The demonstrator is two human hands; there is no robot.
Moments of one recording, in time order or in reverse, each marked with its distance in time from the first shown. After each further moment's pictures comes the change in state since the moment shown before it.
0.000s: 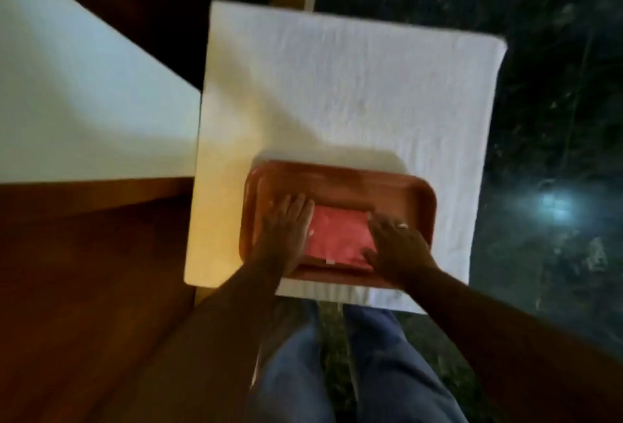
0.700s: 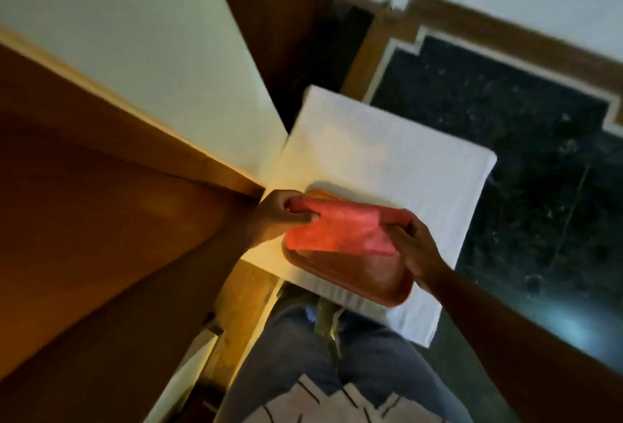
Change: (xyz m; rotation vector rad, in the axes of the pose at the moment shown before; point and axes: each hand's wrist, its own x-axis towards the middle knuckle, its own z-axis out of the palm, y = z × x) left_hand -0.111 -0.024 -0.267 -1.236 -0.024 -0.354; right_hand -0.078 -0.043 -0.227 1.152 0.039 0.222
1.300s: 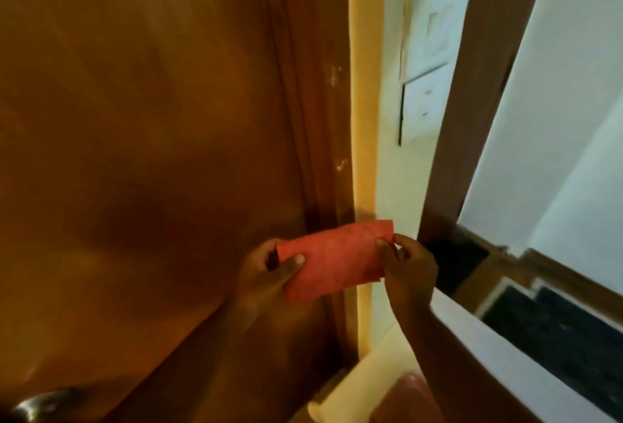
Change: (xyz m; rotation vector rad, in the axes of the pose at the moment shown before) left_hand -0.304 0.061 -0.152 -0.359 0.980 0.481; right_hand -0.151 -0.290 0.177 0.089 0.148 -0.947
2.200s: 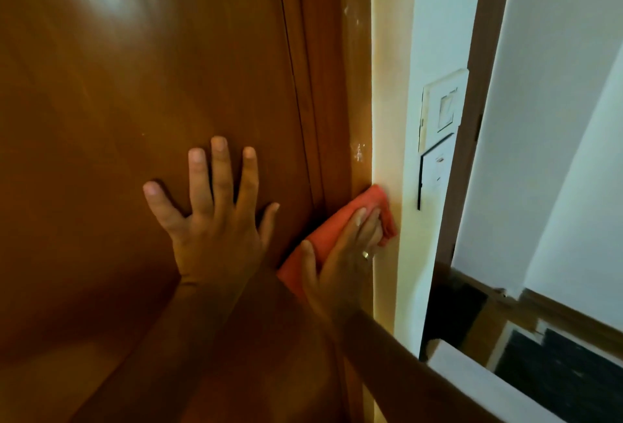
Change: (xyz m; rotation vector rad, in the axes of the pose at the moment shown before) left_hand 0.072 0.139 -0.067 1.638 0.928 0.806; right_hand 0.024 -0.120 0.134 -0.224 0.217 -0.412
